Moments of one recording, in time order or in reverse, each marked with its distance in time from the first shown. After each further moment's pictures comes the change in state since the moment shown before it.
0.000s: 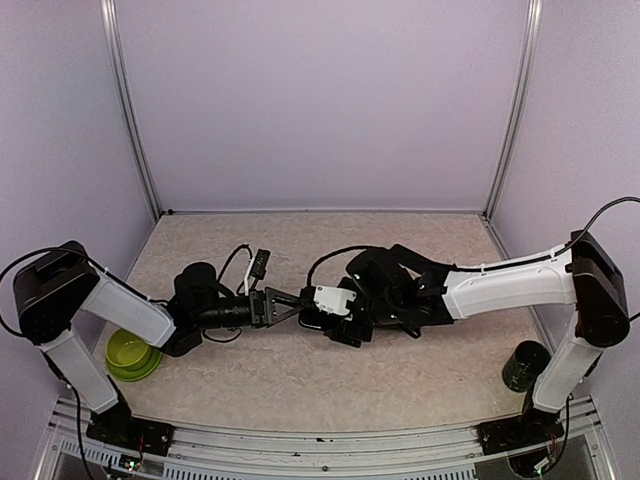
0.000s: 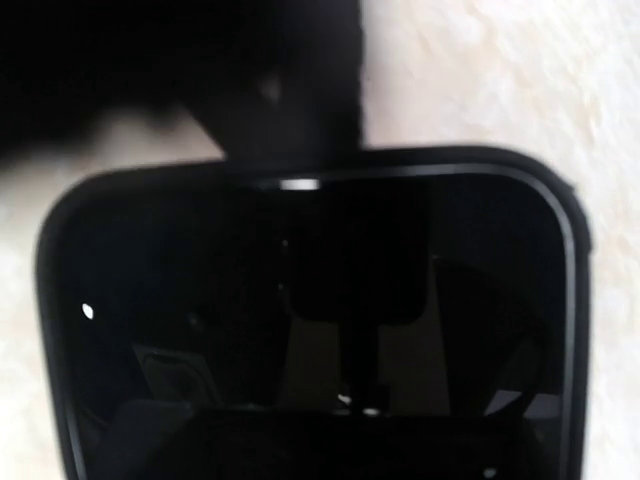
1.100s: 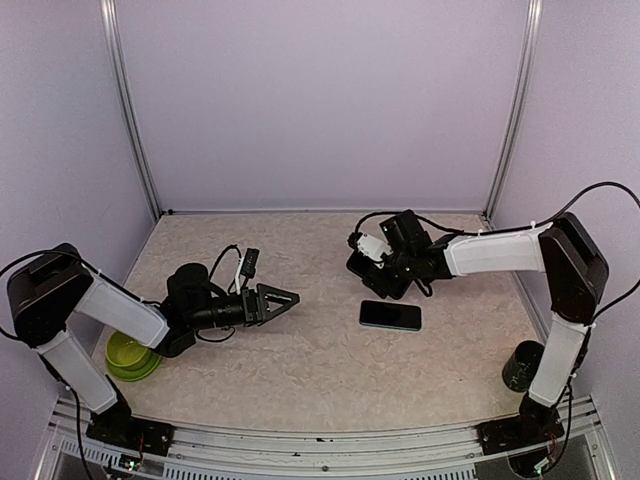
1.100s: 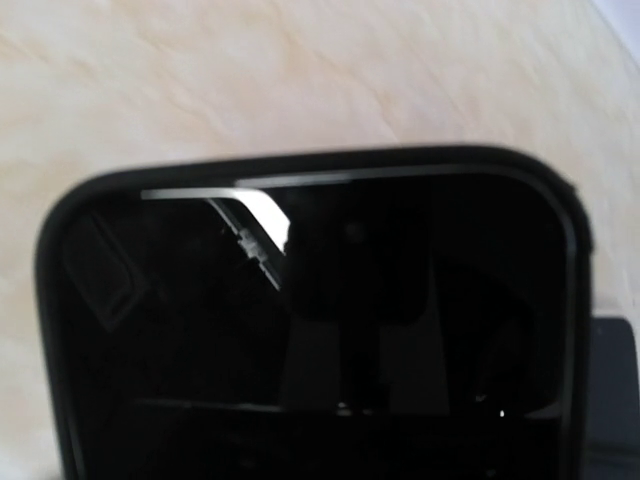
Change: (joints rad) left arm 0.036 -0.040 -0.043 -0.005 -0.048 -0.004; right arm -0.353 0.137 0.120 -0.022 0.076 0.121
